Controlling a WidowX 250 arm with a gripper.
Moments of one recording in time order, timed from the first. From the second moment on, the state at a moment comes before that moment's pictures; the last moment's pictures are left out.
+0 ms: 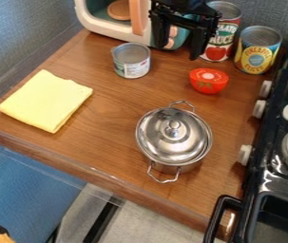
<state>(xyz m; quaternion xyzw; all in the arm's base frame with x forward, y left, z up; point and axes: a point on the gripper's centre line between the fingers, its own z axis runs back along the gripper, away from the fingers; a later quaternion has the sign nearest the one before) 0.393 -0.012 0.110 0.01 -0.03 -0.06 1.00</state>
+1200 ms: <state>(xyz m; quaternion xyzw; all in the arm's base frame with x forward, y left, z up) 0.299 -0.060 0.066 0.02 -0.04 -0.21 0.98</state>
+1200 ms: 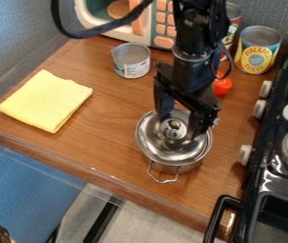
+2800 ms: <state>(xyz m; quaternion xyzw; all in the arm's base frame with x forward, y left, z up) 0.374 0.029 0.127 0.01 -0.09 -0.03 1.00</state>
